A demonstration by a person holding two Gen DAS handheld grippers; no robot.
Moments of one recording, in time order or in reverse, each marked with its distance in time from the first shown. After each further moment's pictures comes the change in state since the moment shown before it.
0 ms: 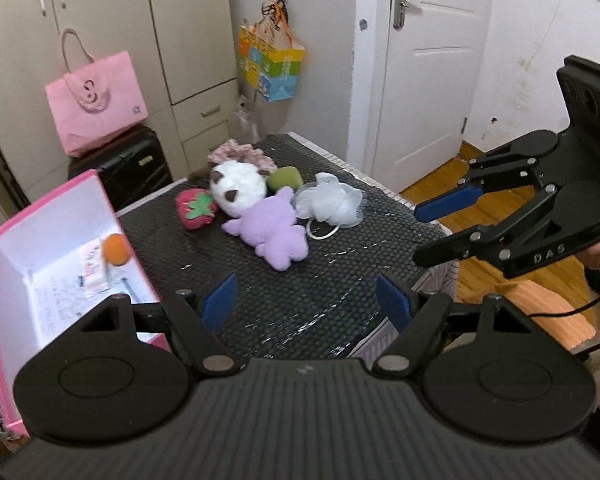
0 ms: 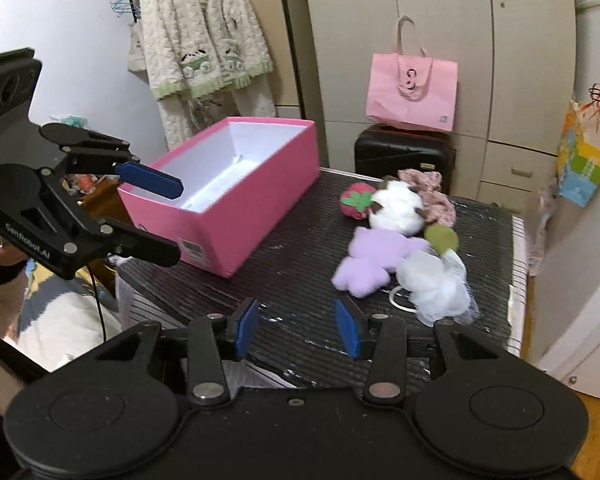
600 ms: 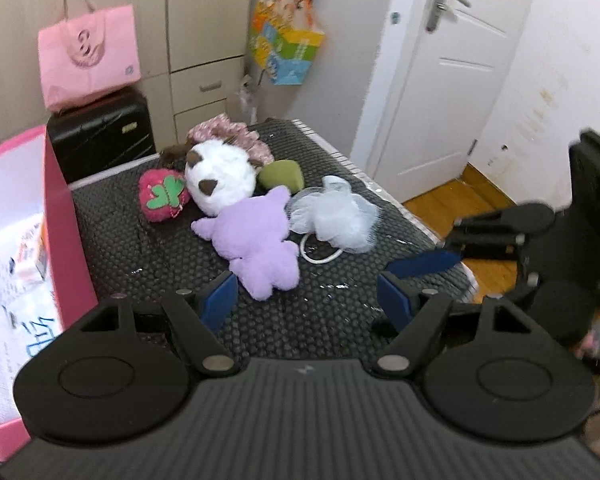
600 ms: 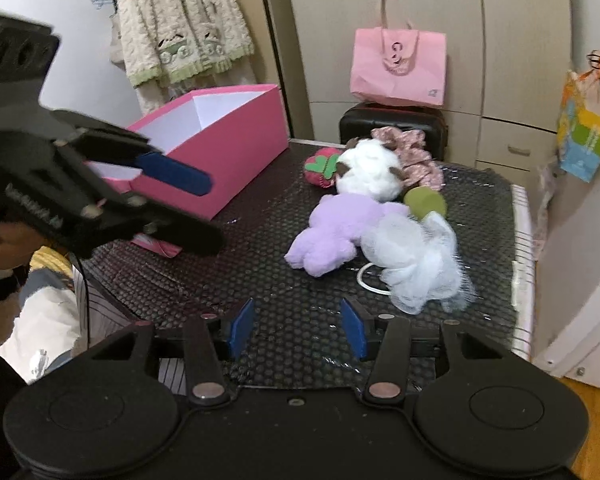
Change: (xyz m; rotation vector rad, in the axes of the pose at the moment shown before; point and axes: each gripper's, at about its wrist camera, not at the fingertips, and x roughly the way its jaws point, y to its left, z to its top) left arm 0.100 0.019 0.014 -0.175 0.012 -0.040; right arm 0.075 -0.044 -0.023 0.010 0.021 0.014
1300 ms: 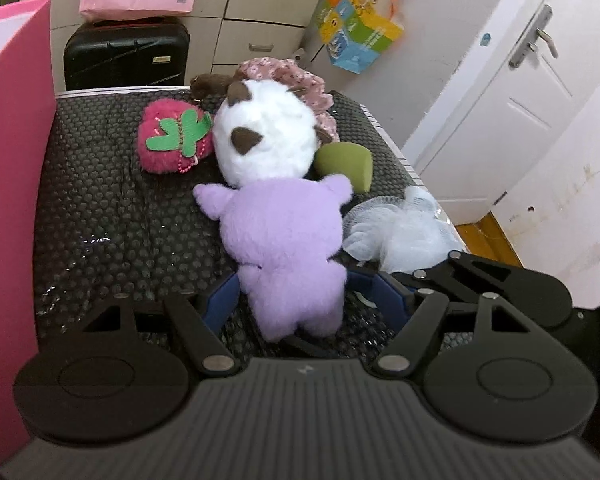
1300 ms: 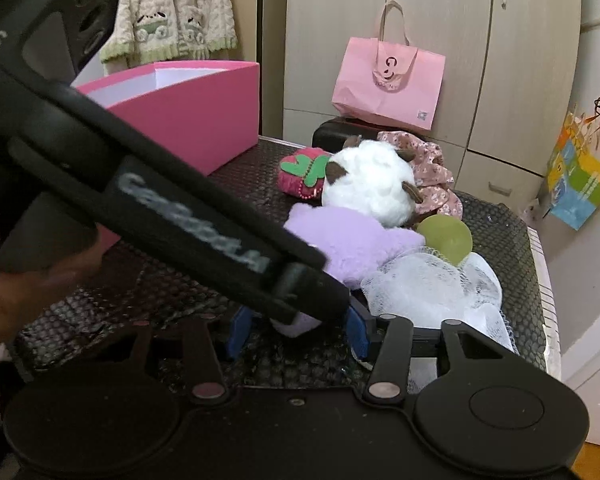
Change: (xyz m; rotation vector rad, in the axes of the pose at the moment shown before) left arm 0.099 0.049 -0.002 -0.298 0.019 -0.003; right arm 0.093 0.010 0.015 -0.105 -0.042 -0.176
